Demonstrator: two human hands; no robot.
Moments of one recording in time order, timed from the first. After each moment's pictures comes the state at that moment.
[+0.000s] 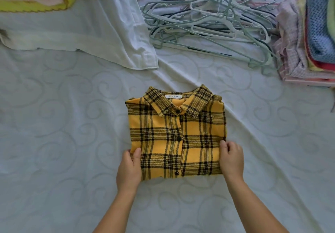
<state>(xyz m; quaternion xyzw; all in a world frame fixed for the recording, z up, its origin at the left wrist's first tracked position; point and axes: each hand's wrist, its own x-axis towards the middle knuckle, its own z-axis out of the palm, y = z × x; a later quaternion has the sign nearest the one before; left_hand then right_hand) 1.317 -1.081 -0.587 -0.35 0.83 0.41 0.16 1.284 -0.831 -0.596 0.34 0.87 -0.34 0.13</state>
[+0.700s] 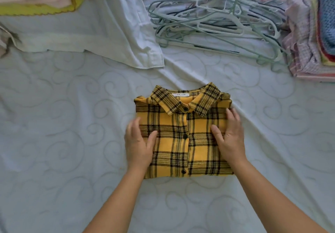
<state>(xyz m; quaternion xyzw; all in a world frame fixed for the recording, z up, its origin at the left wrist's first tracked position) 1.273 -1.084 -0.587 -0.21 0.89 0.39 0.07 1.250 -0.842 -0.592 0.13 0.94 -0.31 0.10</state>
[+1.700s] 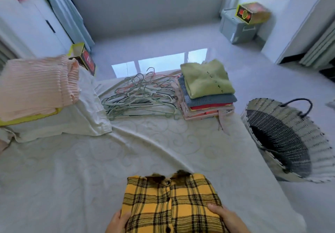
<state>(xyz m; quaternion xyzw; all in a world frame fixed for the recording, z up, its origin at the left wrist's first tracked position) 1.412 -0.940 -0.400 -0.29 0.74 0.53 0.28 1.454 -0.646 -0.408 0.42 0.45 -0.74 0.27</state>
